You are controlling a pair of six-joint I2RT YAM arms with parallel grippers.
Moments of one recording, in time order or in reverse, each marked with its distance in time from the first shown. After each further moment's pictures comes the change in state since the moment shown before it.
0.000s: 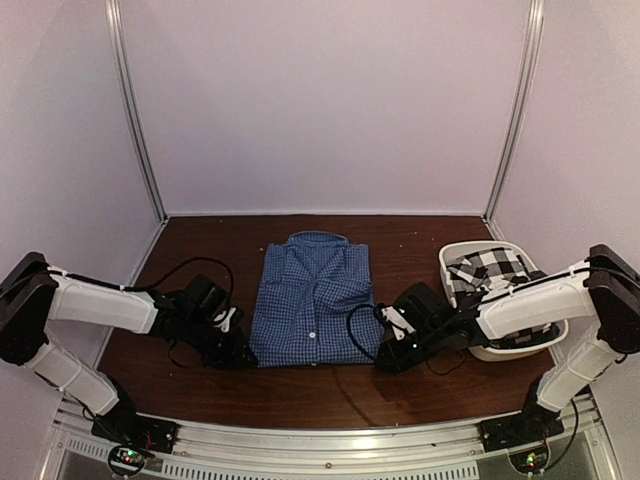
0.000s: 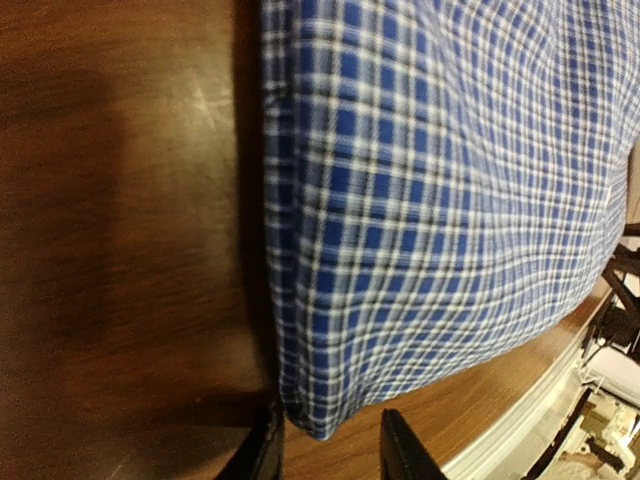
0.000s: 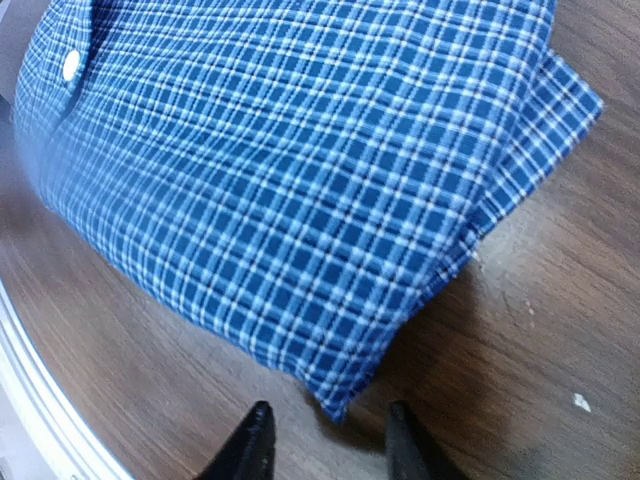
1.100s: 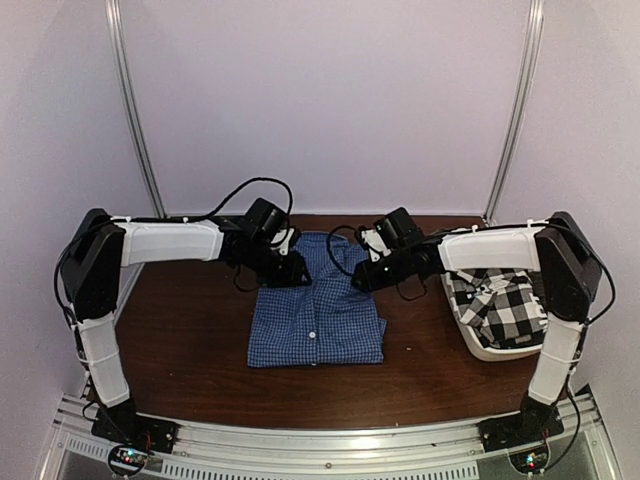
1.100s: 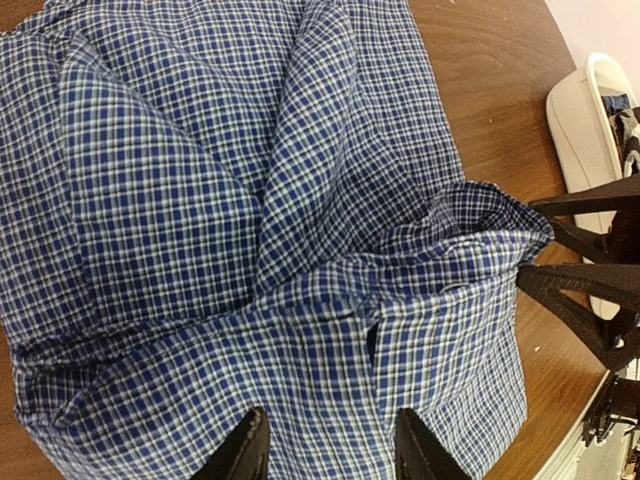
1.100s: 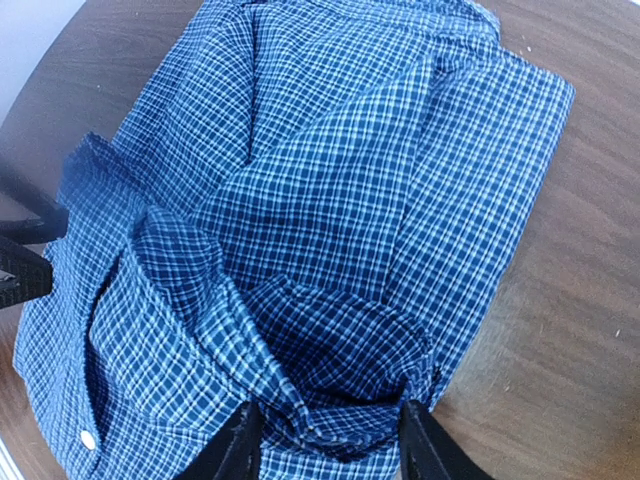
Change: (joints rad) left arm -0.008 0.453 0.798 -0.175 -0.160 0.282; right arm -0.232 0.316 0.555 -0.069 0.048 -0.229
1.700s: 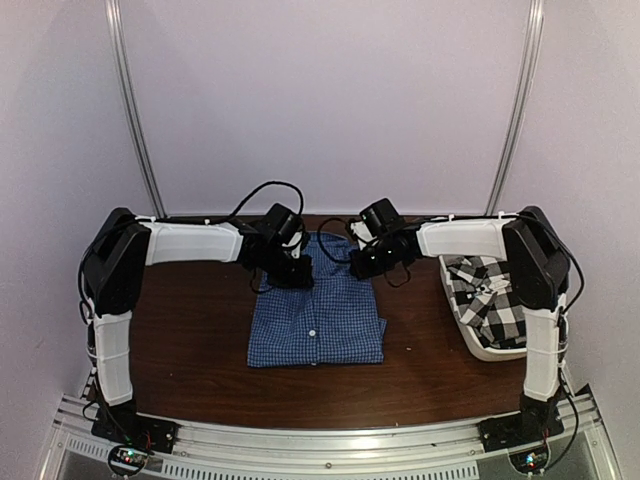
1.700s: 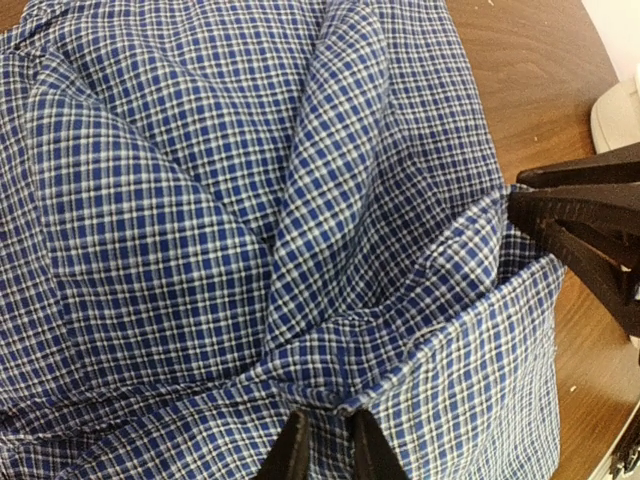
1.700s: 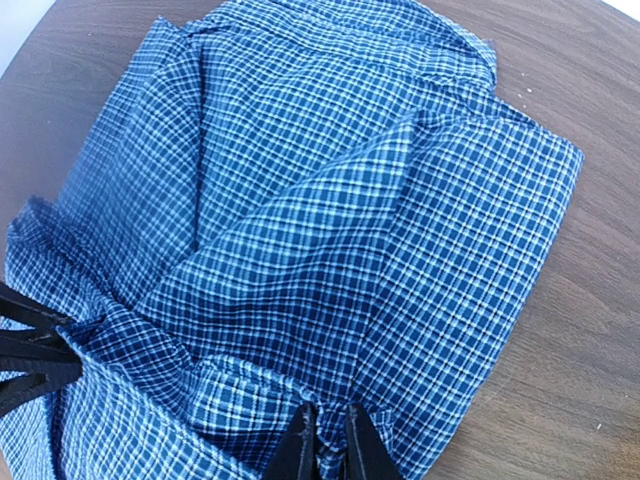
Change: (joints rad) left arm -0.027 0.147 0.124 0.000 -0.092 0.004; right arm -0.037 0.212 0.272 -0.091 0.029 -0.043
